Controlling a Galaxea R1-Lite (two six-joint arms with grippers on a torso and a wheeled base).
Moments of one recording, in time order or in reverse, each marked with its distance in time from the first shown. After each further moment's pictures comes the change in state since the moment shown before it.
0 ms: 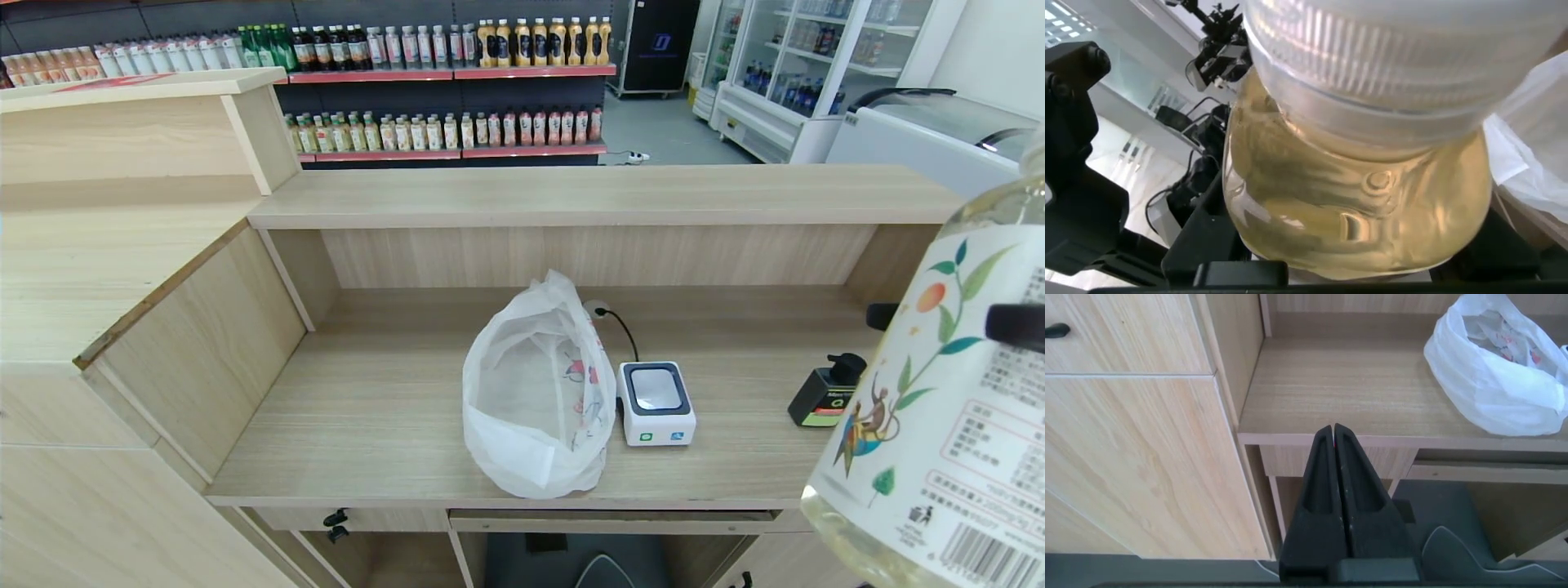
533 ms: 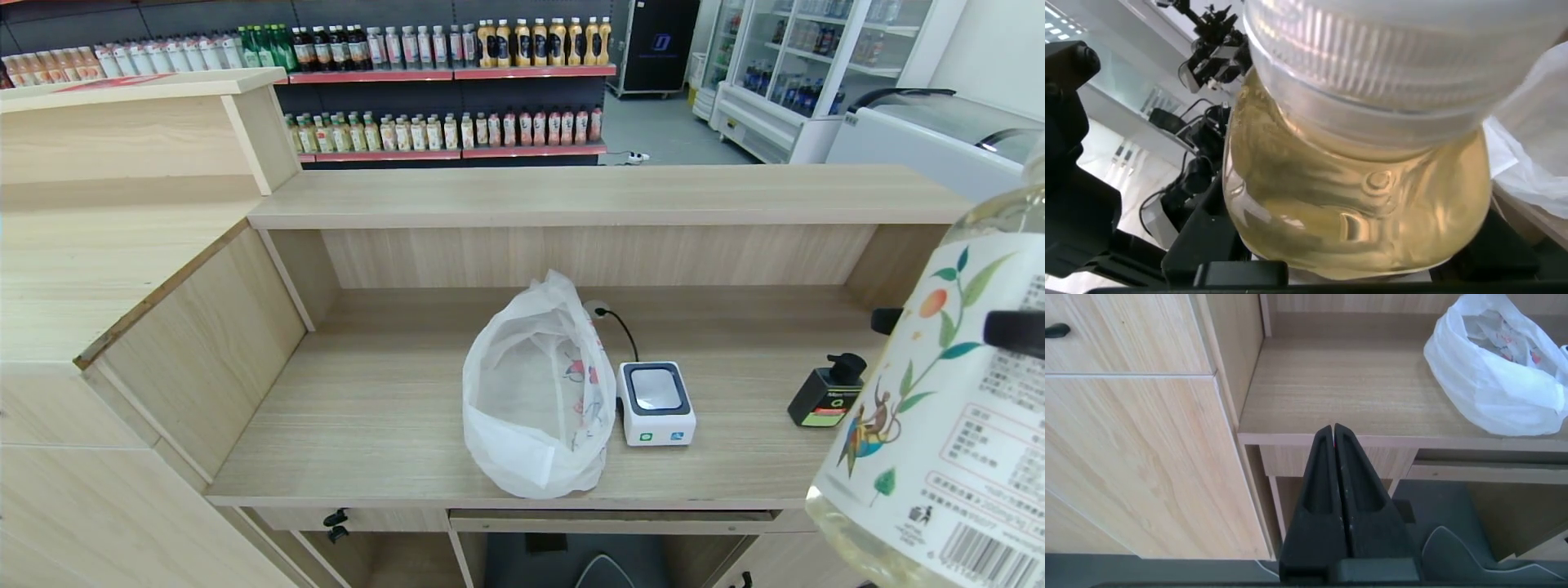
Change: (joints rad) left arm 0.000 0.000 0.000 0.000 0.000 0.000; right arm -0.021 -0.009 0.004 0.021 -0.001 -0.011
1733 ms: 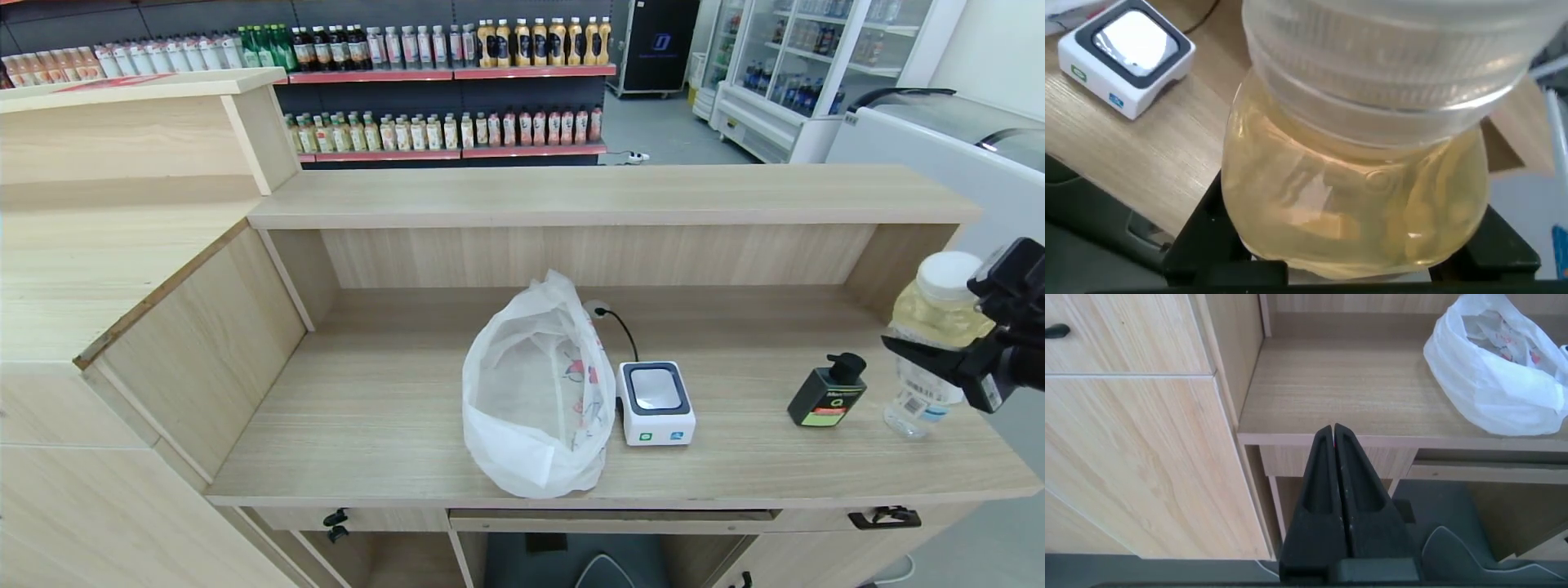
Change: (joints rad) left arm 0.000 0.000 0.000 0.000 0.000 0.000; right arm -0.577 0.294 0.139 -0.168 -0.460 -1.347
